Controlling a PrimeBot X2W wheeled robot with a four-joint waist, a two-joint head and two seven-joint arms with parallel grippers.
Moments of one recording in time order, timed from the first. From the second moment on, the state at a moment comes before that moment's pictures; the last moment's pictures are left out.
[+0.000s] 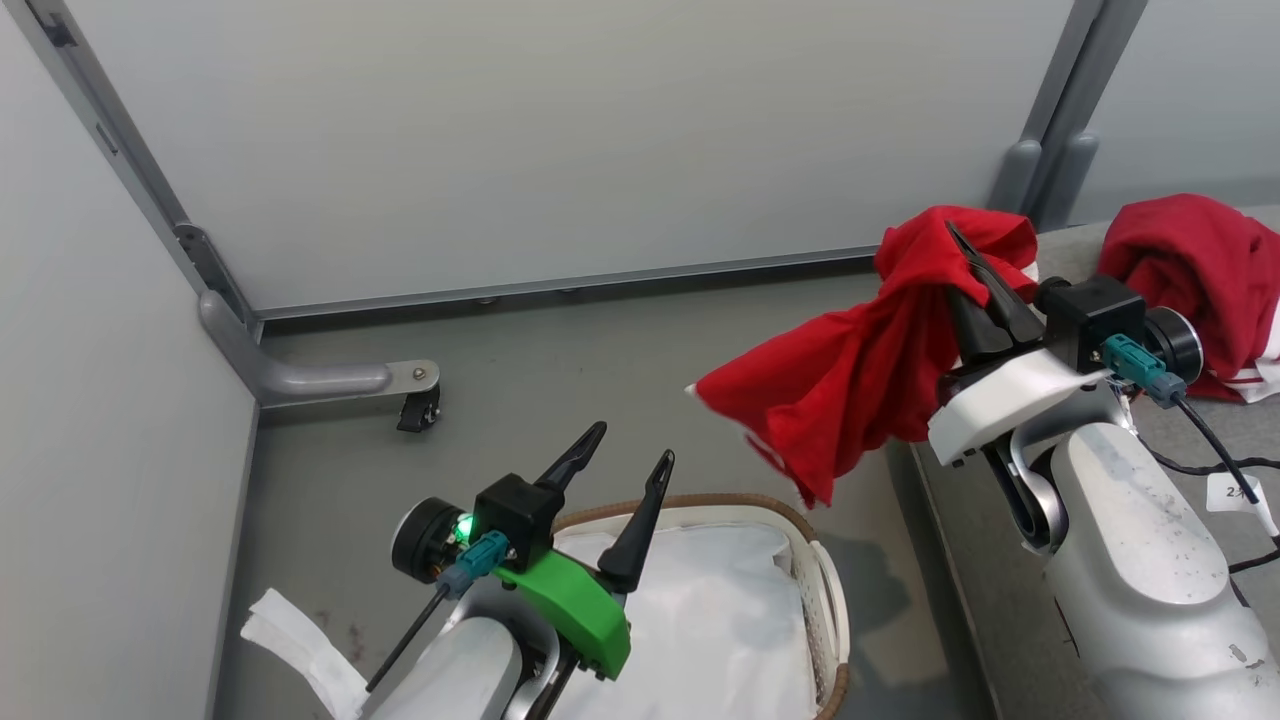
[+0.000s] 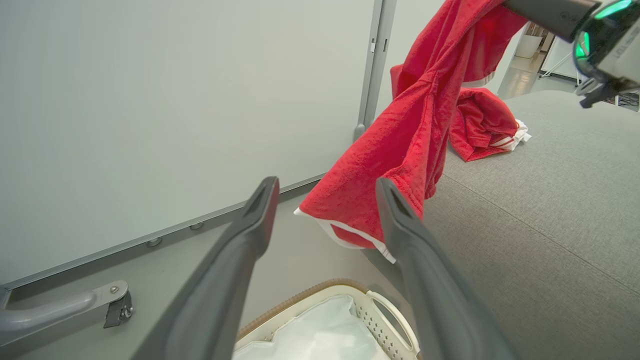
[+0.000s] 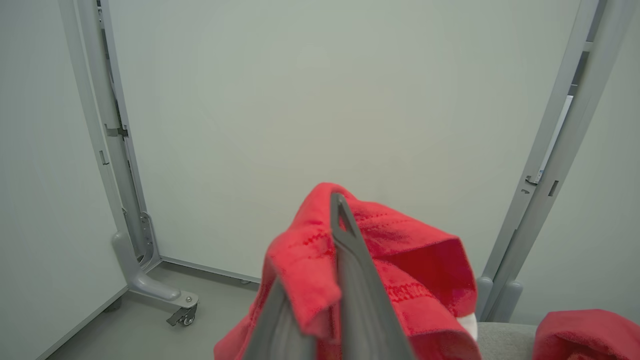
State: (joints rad) left arm -0.37 0.09 -0.67 0.48 -0.43 -0.13 -0.26; right arm -0.53 -0.14 0.17 0.45 0.18 0.13 -0.26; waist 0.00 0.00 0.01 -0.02
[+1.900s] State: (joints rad) left arm -0.48 0.13 -0.71 0.39 -0.31 -0.13 -0.26; right arm -1.11 -0.59 -0.13 0.45 0.10 0.13 -0.19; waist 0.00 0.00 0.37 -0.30
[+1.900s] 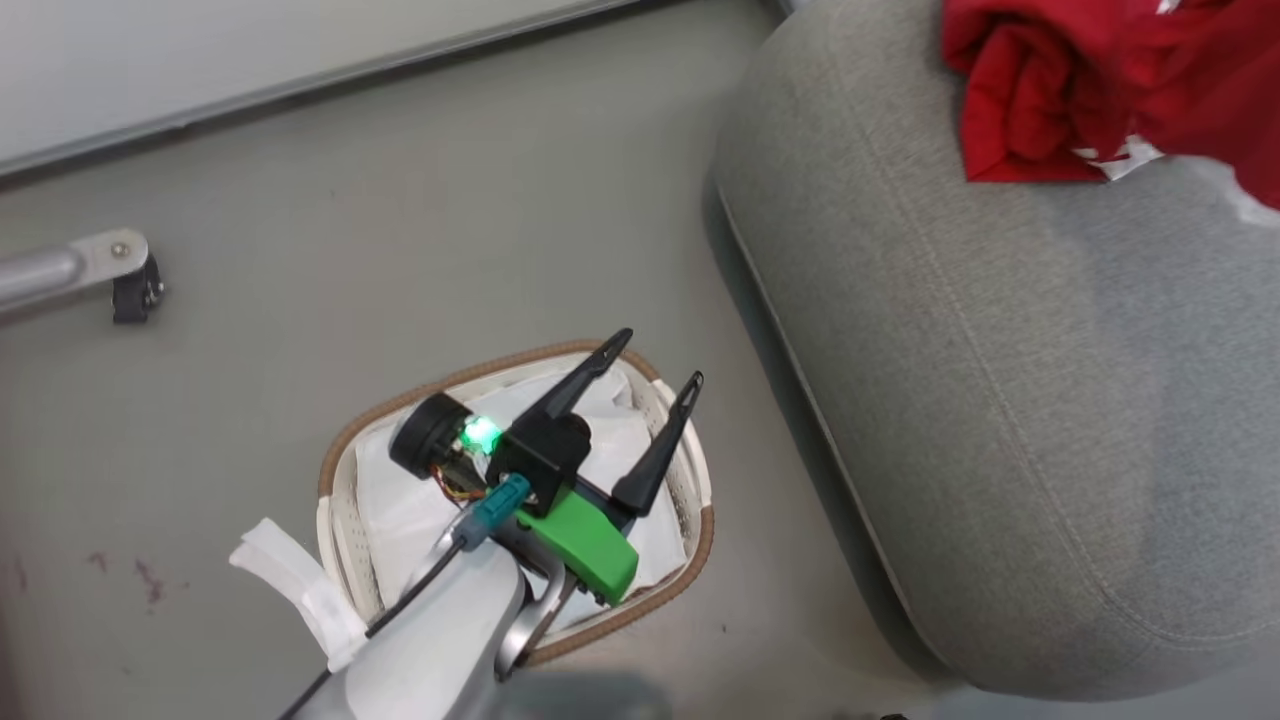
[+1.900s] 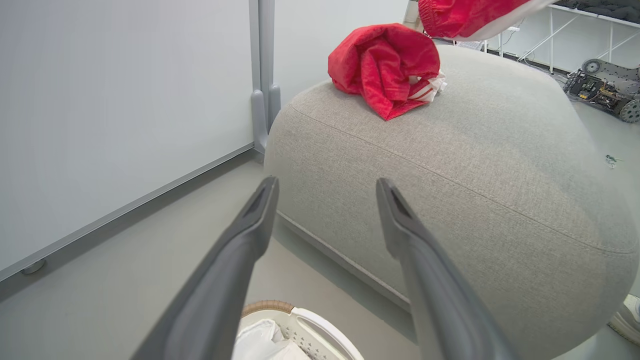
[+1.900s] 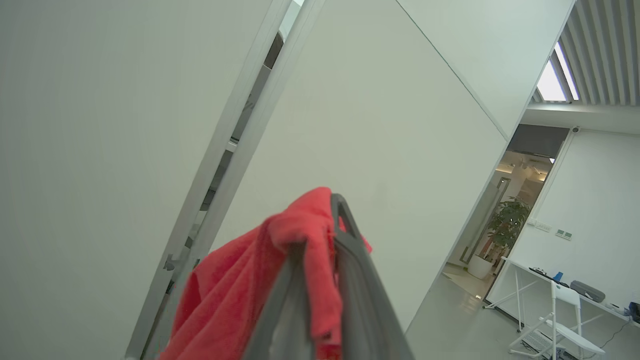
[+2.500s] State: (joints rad) left arm -0.58 0.17 -0.71 0.38 -0.27 -0.13 -0.26; right arm -1.01 -0.42 -0.25 0.73 0.02 0.13 -0.26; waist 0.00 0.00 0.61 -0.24
